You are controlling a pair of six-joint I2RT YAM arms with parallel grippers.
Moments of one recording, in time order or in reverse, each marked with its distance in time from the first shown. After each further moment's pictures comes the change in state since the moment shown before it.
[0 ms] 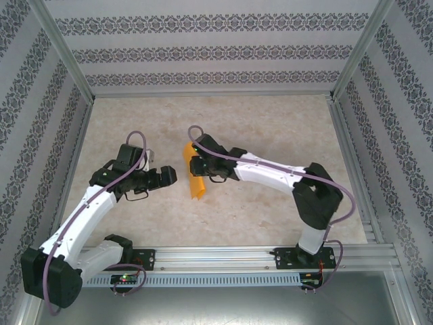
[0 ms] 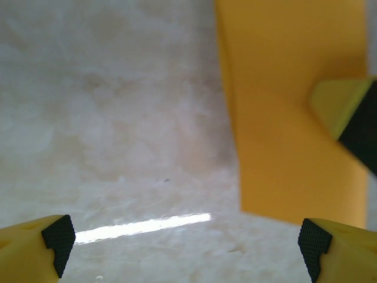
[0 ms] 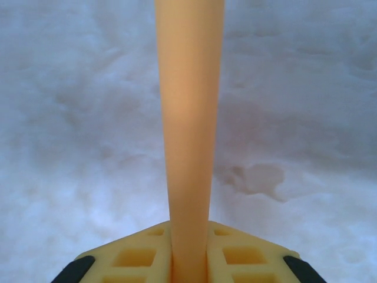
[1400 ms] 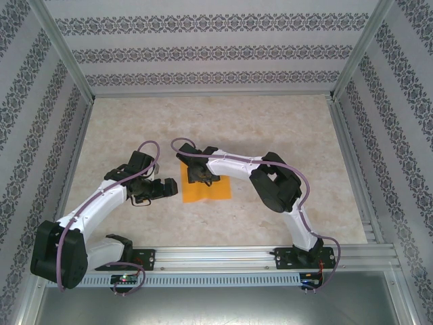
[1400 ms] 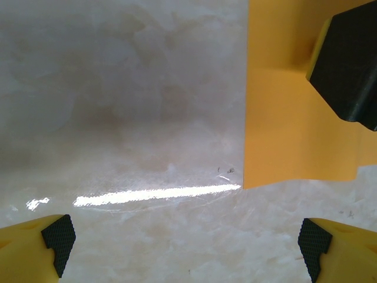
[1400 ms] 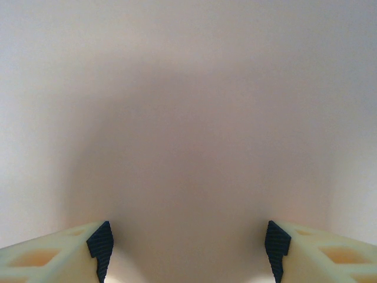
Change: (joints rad) left arm 0.000 0.156 -0.145 0.079 -0.051 0.070; right arm 0.028 0.417 0.327 -0.370 0.246 0.025
